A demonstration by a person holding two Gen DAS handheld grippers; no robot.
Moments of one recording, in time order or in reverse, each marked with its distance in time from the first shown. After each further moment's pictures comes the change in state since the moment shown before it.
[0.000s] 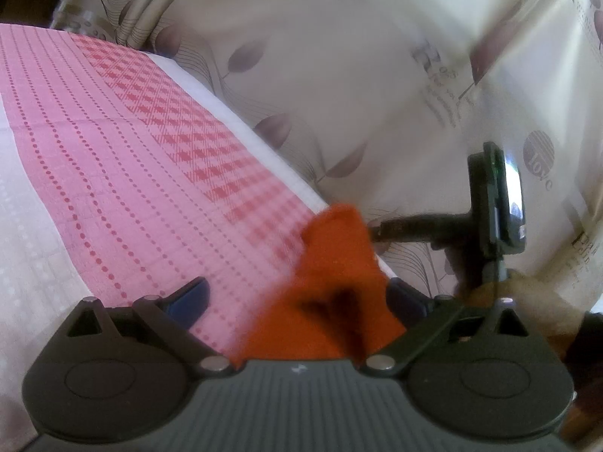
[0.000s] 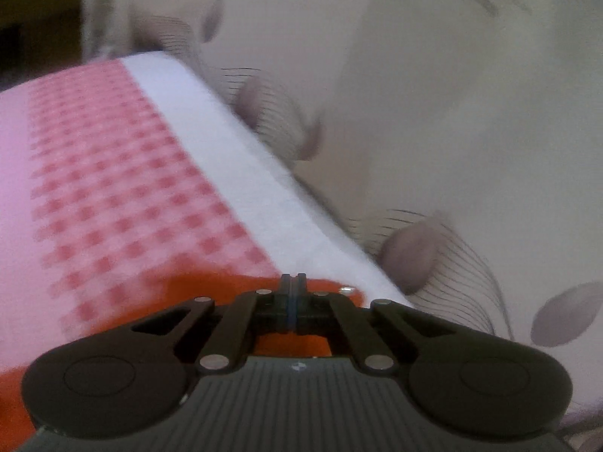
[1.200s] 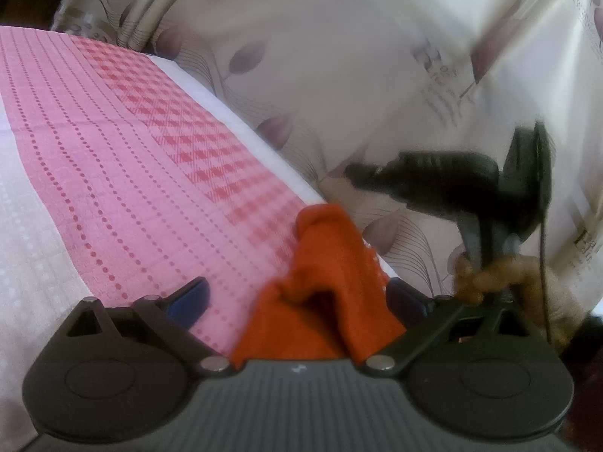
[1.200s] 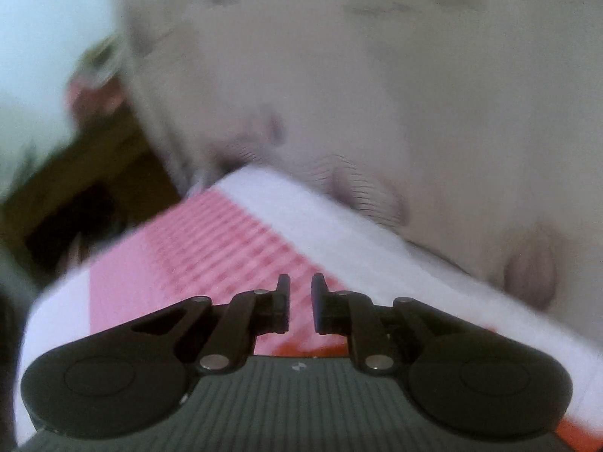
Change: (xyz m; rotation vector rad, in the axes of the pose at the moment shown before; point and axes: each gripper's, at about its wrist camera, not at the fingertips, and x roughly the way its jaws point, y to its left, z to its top) left arm 0.000 -0.001 -0.001 0.006 -0.006 0.012; right arm -0.030 -0.007 0.013 0.101 -0.125 0.448
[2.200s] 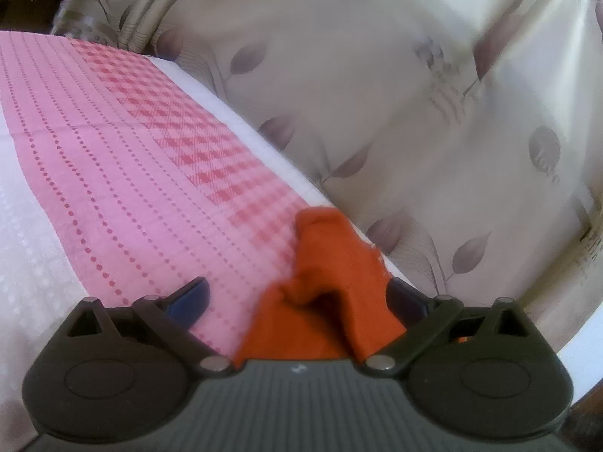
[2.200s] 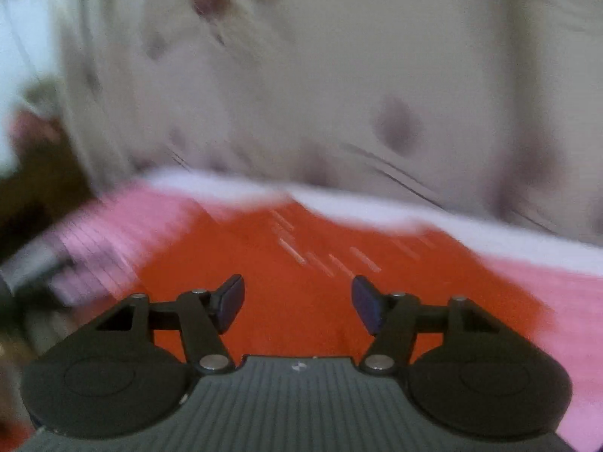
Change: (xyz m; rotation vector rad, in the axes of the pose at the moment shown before) left arm 0.002 -0.002 0.002 0.017 0.007 0.018; right arm -0.222 0.004 -0.231 0.288 -0.145 -0.454
